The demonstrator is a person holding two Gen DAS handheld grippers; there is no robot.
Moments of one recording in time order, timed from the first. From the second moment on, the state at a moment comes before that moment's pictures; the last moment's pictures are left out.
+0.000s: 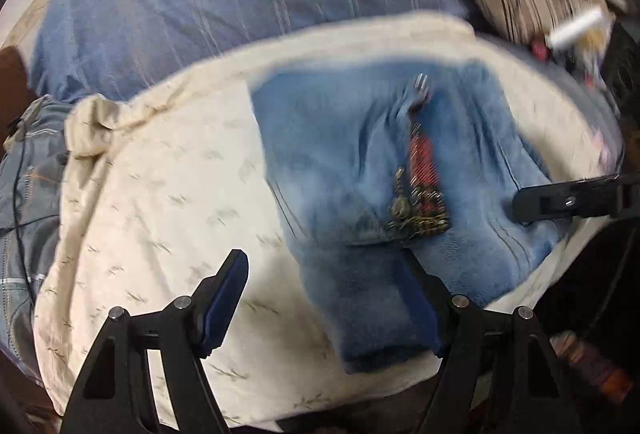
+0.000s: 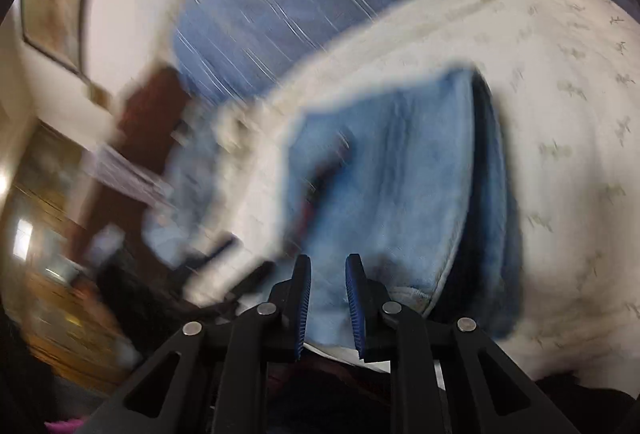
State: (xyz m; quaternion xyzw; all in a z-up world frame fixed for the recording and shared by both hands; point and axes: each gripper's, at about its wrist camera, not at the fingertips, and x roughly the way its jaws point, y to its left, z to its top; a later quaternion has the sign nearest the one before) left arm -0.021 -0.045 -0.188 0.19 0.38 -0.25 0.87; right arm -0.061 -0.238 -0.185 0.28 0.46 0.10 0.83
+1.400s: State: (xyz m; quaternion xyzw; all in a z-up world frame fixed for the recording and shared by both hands) left arm -0.174 -0.084 0.068 0.17 0.08 -0.29 0.94; right arm -0.279 -0.231 0.047 0.05 0.12 -0.10 0.99
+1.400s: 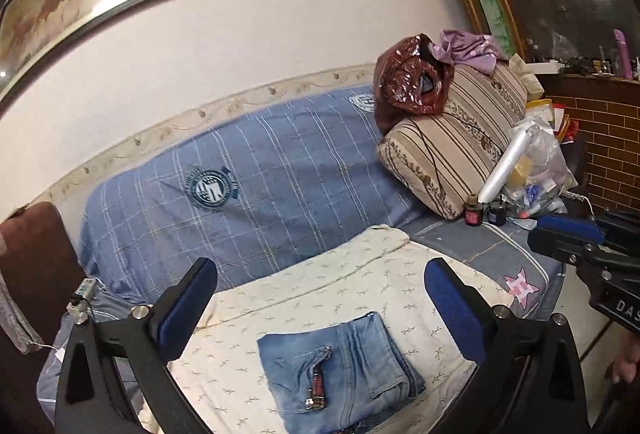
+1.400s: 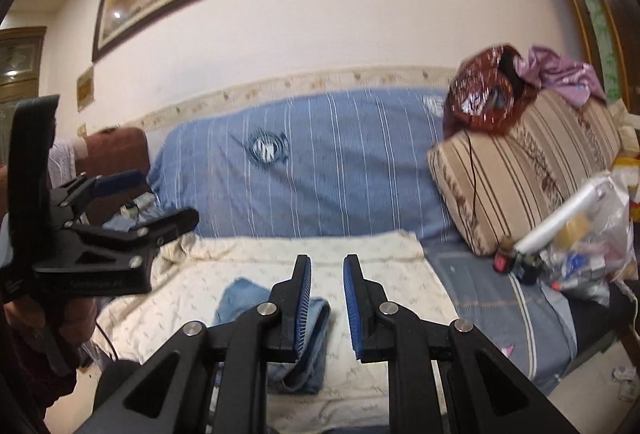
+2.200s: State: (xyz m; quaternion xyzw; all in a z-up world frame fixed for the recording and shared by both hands) left arm -0.064 0.000 -0.029 0.12 0.23 -0.15 0.95; right arm -0.154 -0.194 -0.022 0.11 0.17 -0.04 0.98
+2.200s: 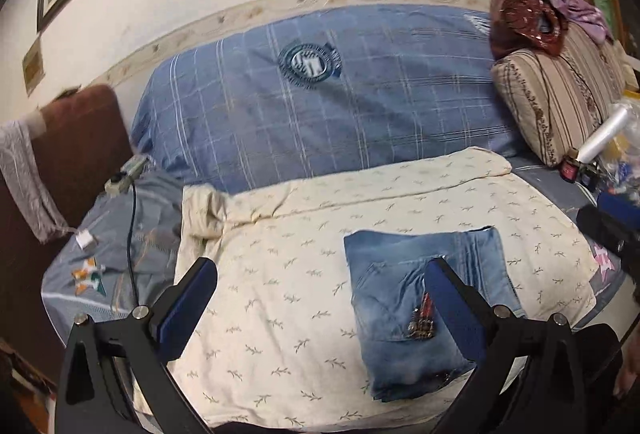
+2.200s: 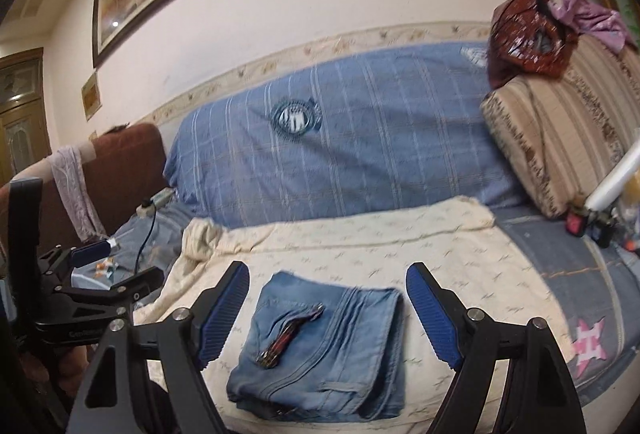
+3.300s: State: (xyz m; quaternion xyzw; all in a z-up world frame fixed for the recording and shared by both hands) left arm -0.011 0.021 -0.107 0.08 0.37 -0.12 0.92; right arm -0.114 -0.212 -0.101 0.14 0.29 -0.04 0.95
